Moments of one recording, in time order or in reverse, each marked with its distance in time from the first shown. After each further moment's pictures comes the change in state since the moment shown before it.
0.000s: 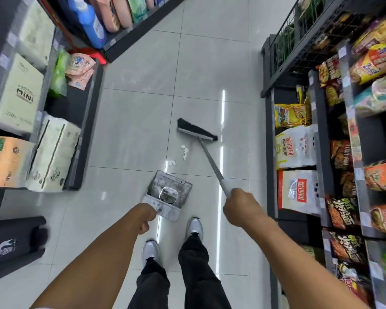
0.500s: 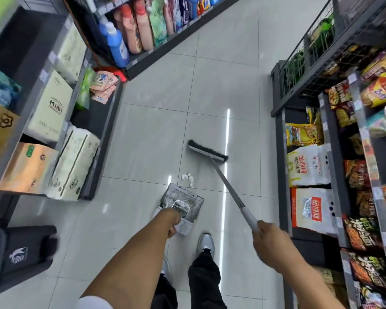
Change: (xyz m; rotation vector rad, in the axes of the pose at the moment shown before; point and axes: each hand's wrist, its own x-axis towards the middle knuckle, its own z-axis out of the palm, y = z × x) left_hand 0.026 -0.005 -0.010 -0.248 -0.072 0.045; right_hand -0.059 -0.002 0.028 0.104 0.097 0.030
